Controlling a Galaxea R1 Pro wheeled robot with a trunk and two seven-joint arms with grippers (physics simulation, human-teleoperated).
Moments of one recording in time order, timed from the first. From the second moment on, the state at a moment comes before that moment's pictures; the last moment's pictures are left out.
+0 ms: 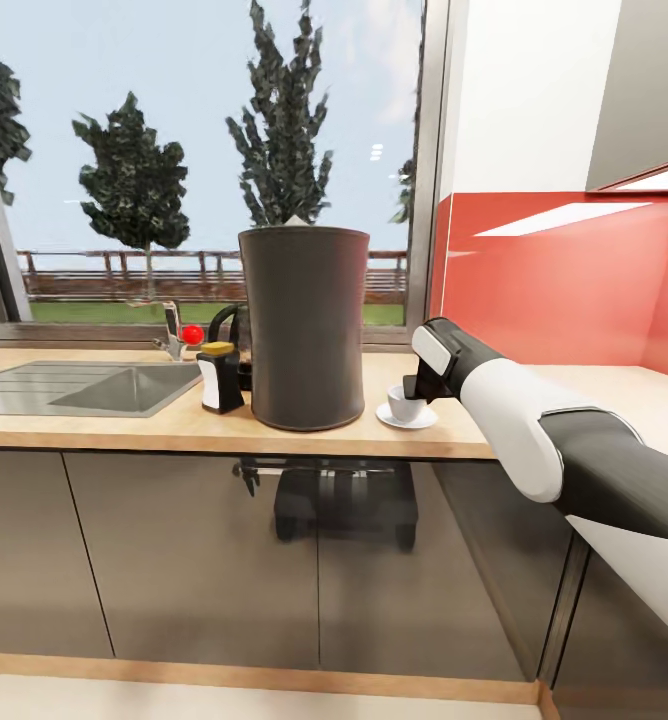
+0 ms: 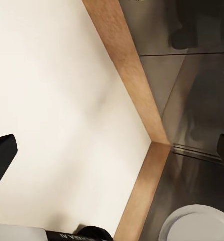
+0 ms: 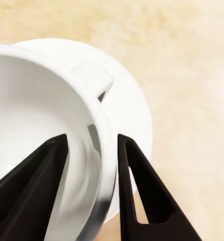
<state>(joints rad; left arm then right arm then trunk) -0.09 0.37 0.26 -0.03 0.63 0.32 -1.03 -1.55 0.13 0.05 -0.12 -0.30 1.00 -0.45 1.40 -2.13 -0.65</state>
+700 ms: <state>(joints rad) -0.09 0.37 0.26 -0.03 0.63 0.32 -1.03 -1.56 0.13 0.05 -0.12 -0.29 1.00 -0.45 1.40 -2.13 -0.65</state>
